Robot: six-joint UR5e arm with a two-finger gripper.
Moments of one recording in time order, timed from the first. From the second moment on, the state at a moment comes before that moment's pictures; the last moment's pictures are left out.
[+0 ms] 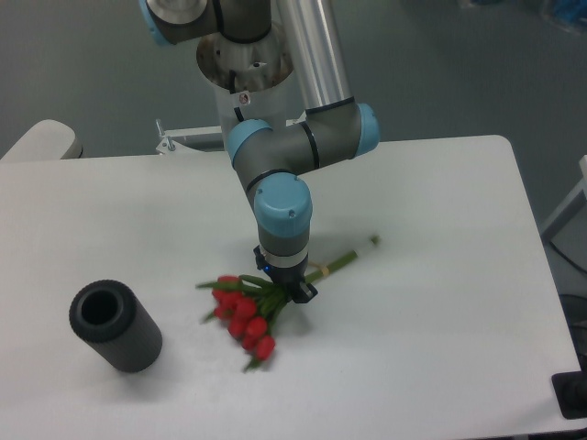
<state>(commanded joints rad) 2.36 -2.02 -1.82 -0.81 1.56 1.20</state>
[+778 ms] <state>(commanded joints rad) 2.38 -1.93 -1.54 -1.00 1.35 1.21</state>
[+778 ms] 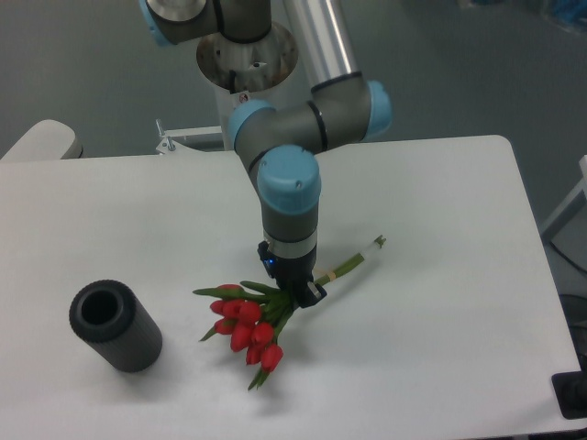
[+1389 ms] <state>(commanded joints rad) 2.45 -1.91 -1.44 -1.01 0.90 1.01</state>
